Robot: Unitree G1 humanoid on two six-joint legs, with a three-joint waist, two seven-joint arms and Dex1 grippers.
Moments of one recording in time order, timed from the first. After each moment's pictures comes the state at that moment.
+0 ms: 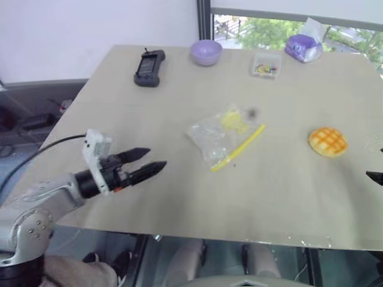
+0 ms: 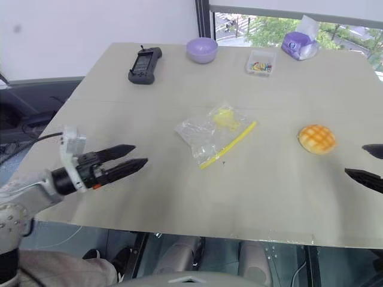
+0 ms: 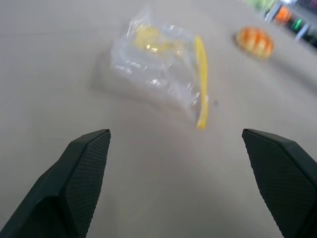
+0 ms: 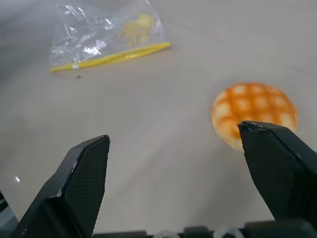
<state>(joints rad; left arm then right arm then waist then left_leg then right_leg) -0.08 0.67 0.42 -0.42 -1.02 0.96 -0.62 0.22 -1.02 -0.80 -0.14 0.65 0.56 1.28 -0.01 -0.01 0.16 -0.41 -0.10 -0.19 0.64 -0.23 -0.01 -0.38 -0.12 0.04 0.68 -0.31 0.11</state>
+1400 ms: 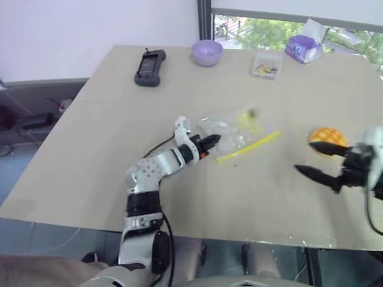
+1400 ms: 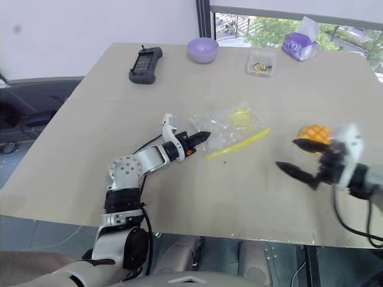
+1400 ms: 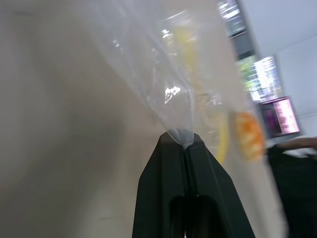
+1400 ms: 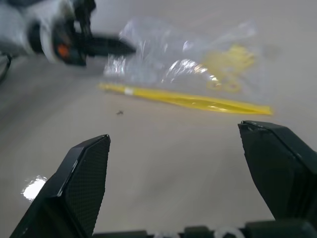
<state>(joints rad) -0.59 0.00 0.34 0.09 -0.96 1.15 -0.10 0.01 -0.84 -0.31 -0.43 0.59 0.59 0.89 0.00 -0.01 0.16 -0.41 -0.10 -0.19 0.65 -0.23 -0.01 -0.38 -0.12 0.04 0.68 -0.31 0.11</state>
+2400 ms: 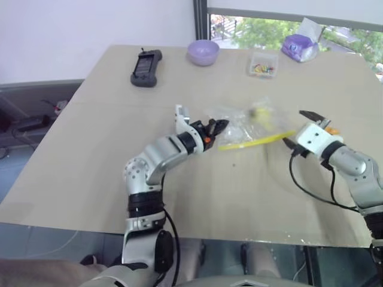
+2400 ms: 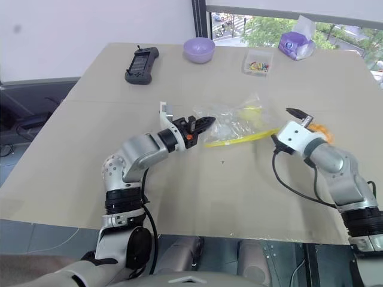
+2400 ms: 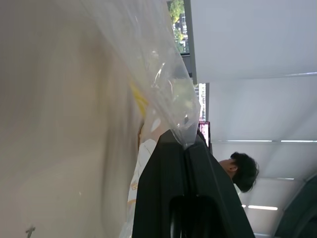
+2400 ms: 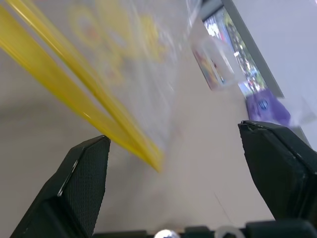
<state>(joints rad) -0.58 0.03 0.26 0.01 -1.79 1.00 0.61 -0.31 -0.73 0.08 0.01 -0.23 -0.10 0.48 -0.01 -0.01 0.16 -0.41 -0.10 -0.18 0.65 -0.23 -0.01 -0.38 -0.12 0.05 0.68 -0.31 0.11</state>
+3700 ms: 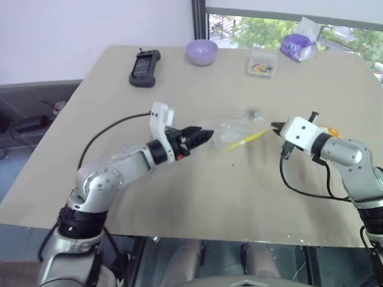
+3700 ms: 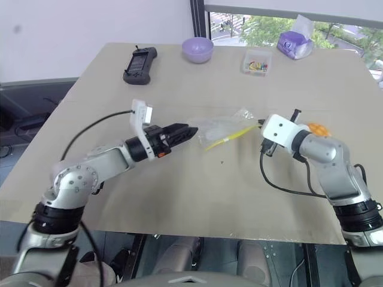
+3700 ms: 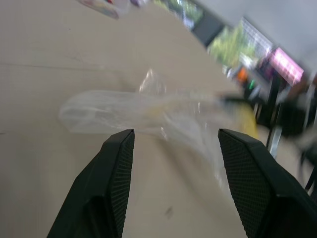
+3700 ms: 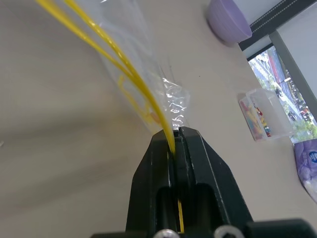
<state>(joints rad) -0.38 0.71 -0.09 -0.35 -0.92 0.69 -0.43 -0.41 -0.72 0.12 -0.18 -0.18 0.17 0.71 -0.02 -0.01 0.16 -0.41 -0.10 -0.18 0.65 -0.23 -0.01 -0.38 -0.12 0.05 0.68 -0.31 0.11</state>
